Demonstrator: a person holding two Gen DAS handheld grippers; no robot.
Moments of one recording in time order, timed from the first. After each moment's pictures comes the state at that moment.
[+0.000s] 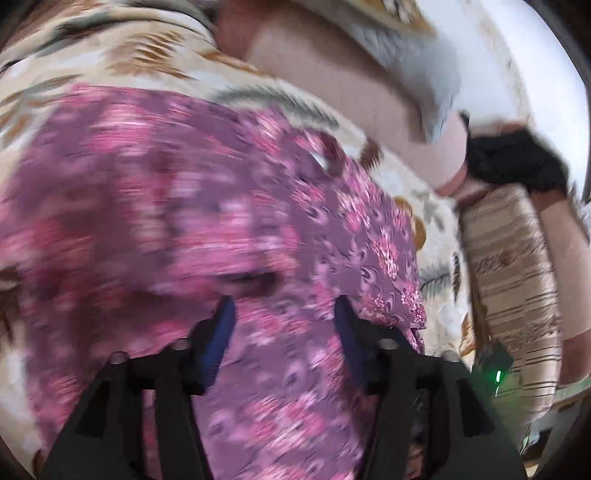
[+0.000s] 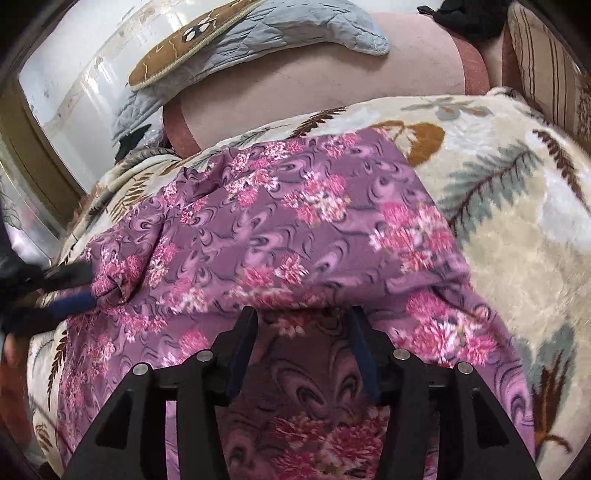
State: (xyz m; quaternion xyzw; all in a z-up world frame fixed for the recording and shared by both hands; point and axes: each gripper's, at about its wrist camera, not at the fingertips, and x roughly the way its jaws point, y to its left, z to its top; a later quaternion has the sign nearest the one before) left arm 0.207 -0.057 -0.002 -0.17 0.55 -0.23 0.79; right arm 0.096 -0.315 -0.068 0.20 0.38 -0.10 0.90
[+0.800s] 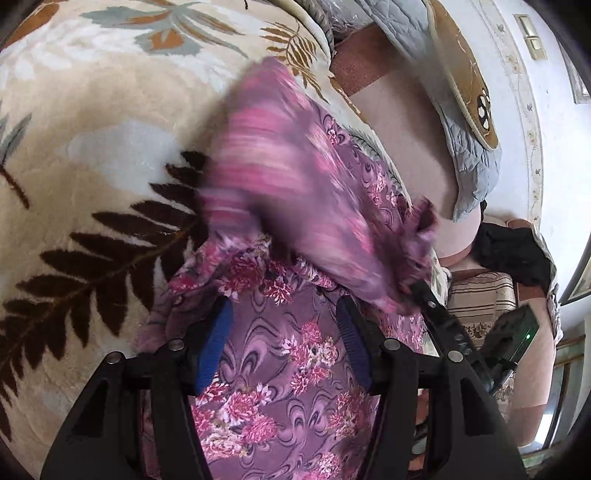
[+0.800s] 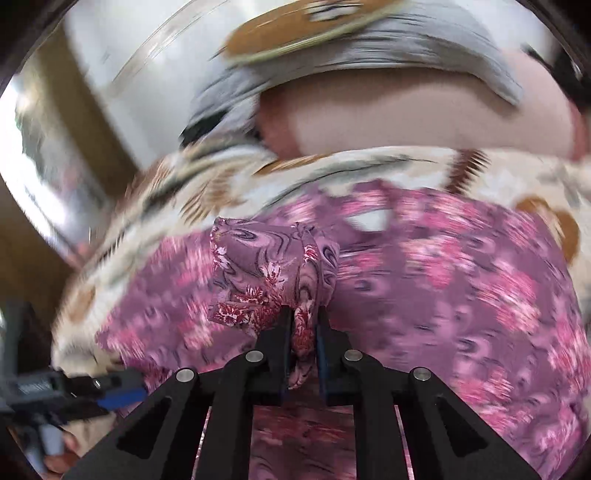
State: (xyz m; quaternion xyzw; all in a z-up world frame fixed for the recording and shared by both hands) left arm 0.218 0.050 -0.050 -0.32 0.56 -0.17 0.75; right arm 0.187 -0.244 -0.030 0.18 0.37 0.00 0.91
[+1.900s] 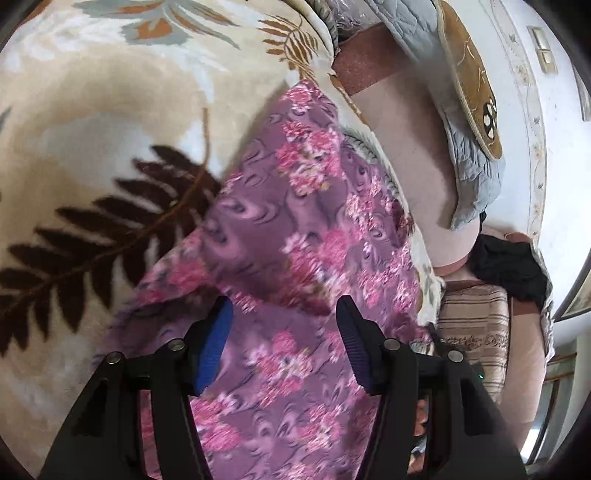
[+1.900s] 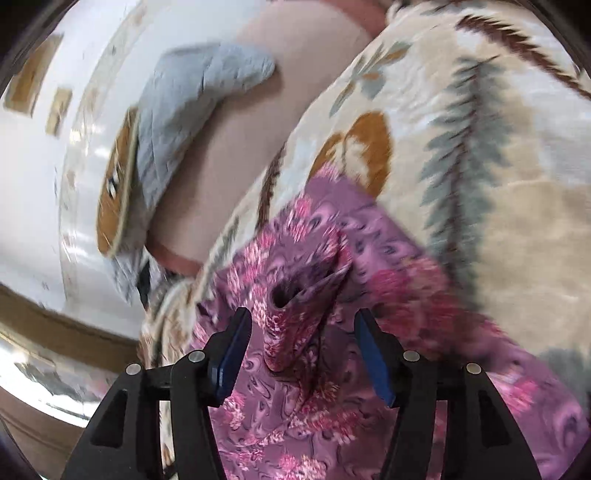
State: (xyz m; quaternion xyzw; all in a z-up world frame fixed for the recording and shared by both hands) left arm 0.229 0.033 -0.047 -0.34 0.56 -0.16 0.73; right arm 0.115 -0.399 -0.069 0.50 0.29 -0.11 0.81
